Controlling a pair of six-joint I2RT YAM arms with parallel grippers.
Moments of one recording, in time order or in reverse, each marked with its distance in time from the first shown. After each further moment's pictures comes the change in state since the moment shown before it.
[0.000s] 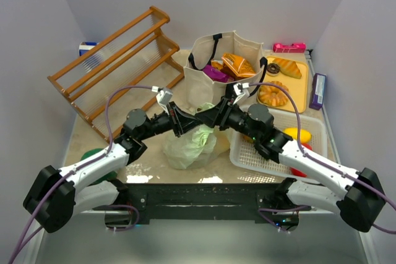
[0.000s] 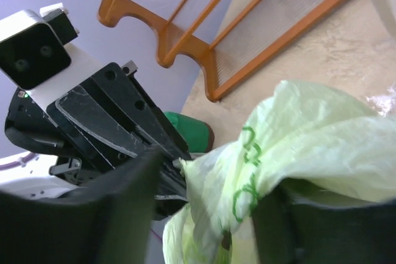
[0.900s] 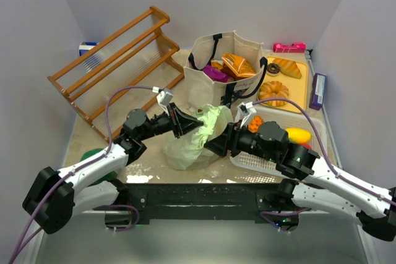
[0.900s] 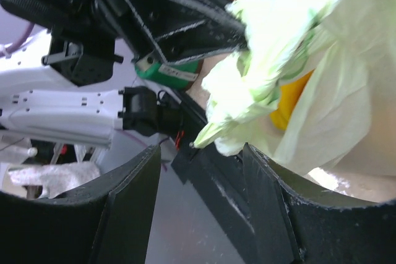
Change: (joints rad) left arm 0.000 -0.011 0.000 -0.026 0.017 0.005; right arm 0.220 -0.319 0.063 -0.560 0.123 -0.109
